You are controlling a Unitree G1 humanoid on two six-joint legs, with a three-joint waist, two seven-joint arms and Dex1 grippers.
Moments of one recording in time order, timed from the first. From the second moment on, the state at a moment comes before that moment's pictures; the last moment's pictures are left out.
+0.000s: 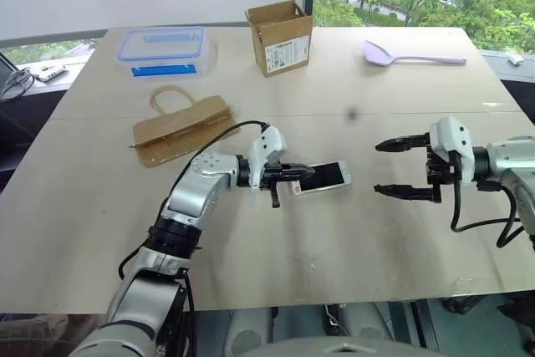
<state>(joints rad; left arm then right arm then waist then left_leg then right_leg) -0.55 0.43 -0.22 0.15 -0.27 0.39 -1.11 -0.40 -0.83 0.00 -0.12 0.41 0.34 1.30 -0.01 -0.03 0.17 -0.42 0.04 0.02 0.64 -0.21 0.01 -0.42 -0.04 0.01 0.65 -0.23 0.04</state>
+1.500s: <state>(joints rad) -0.46 0.39 -0.27 0.13 -0.18 0.36 -0.96 -0.61 -0.59 0.35 0.13 0.07 0.46 1.06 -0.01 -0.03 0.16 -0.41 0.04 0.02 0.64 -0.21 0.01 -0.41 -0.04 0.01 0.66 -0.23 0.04</state>
